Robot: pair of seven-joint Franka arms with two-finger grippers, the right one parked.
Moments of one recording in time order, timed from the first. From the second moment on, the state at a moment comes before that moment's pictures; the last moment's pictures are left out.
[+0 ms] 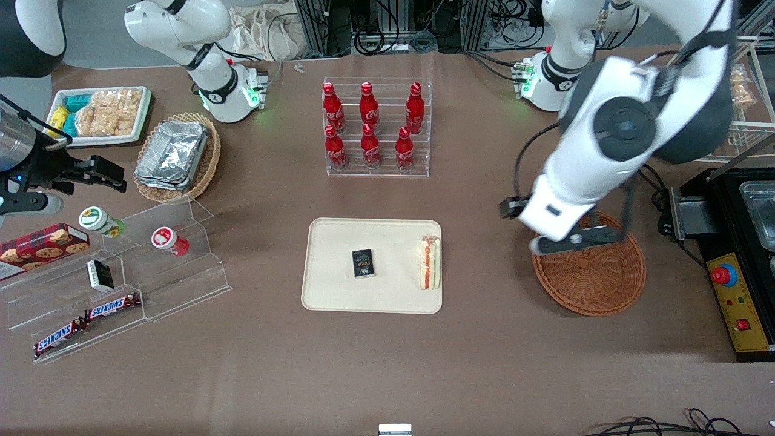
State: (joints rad) arm -0.18 0.24 -0.19 -1.47 0.06 1.58 -0.47
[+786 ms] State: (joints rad) arm -0.02 -0.14 -0.10 -1.72 0.03 1.49 -0.14
